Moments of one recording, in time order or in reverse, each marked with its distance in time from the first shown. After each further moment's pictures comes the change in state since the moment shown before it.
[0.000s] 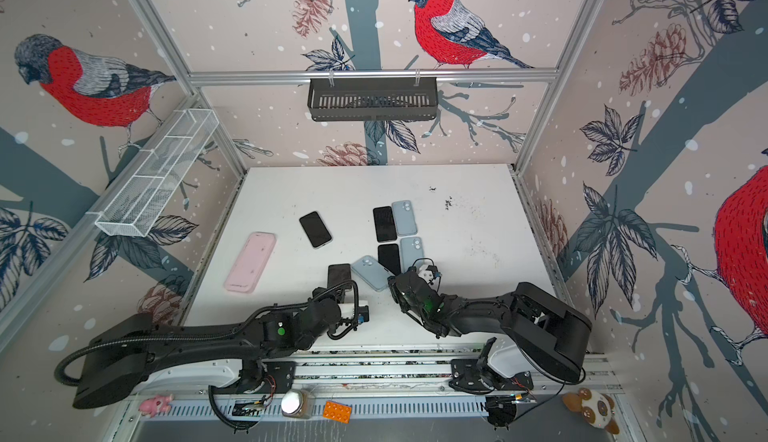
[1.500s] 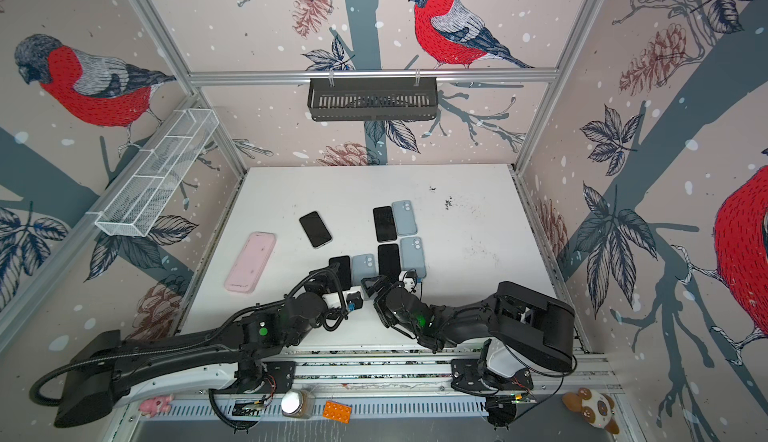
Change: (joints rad) left arm 0.047 -0.243 0.026 0.042 0.050 -0.111; right arm 0.164 0.024 -0.030 0.174 -0.043 -0.106
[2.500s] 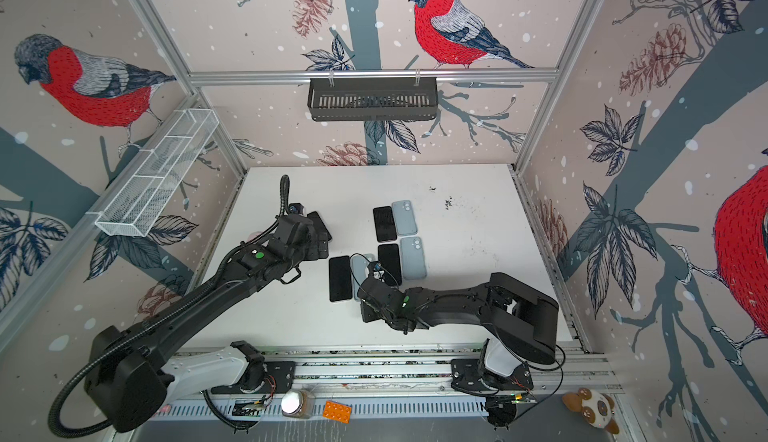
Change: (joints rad) left arm 0.634 0.344 0.506 -0.588 0.284 -1.194; right arm 0.013 0.168 0.377 -0.653 -0.077 -0.880
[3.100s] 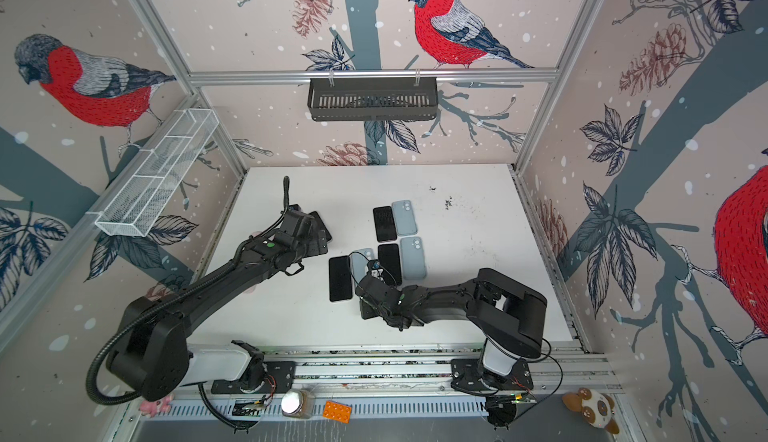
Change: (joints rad) left arm 0.097 0.171 -0.005 0.097 0.039 -0.051; right arm -0.003 0.000 -0.013 0.029 0.019 -0.007
